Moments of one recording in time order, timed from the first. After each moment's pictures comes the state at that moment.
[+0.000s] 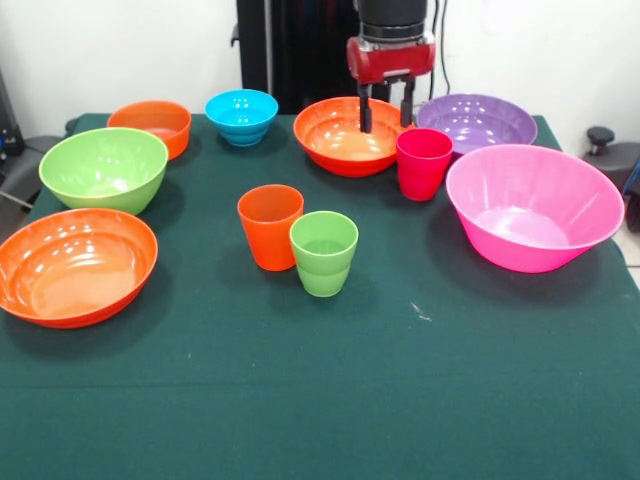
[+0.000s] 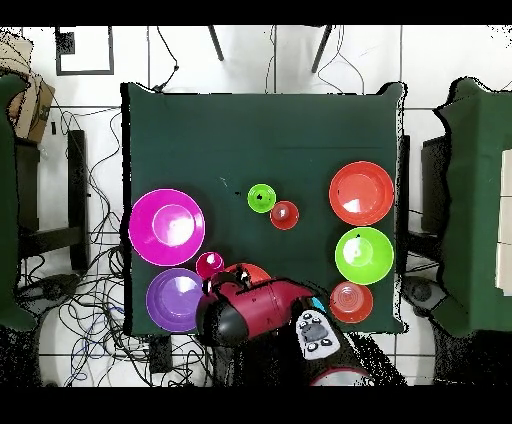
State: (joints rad) arm -0.30 -0.72 0.14 2.15 -0.54 0.02 1.80
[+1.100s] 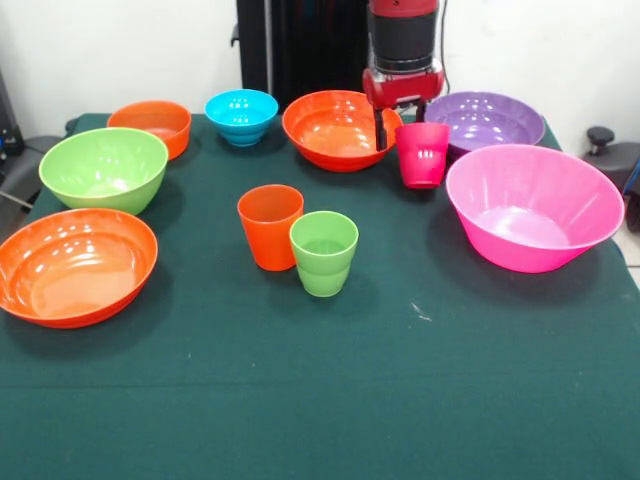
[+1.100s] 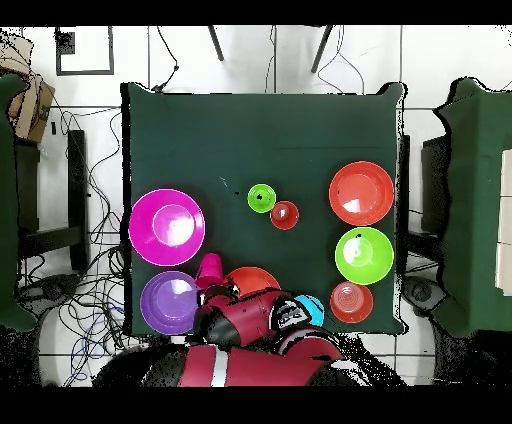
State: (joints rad) arm -0.20 -0.50 0.04 2.13 -0.53 -0.17 1.85
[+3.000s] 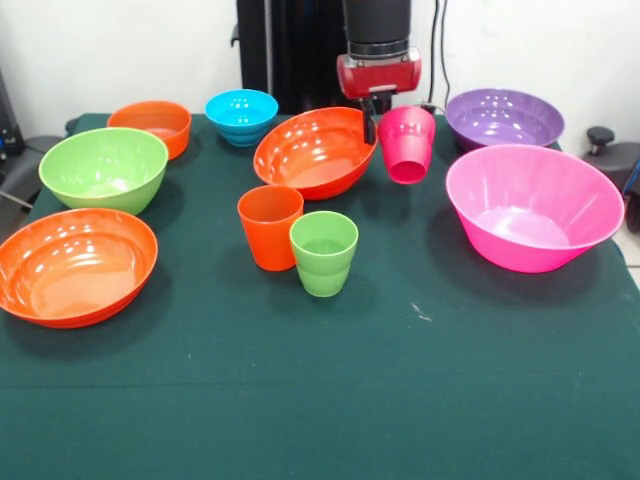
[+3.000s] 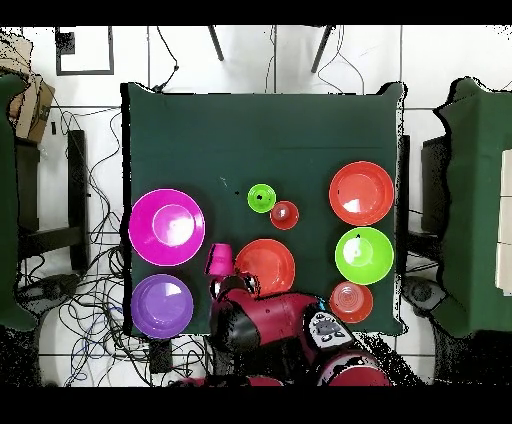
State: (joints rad) arm -0.34 -0.62 0.09 2.17 -0.51 -0.17 1.85
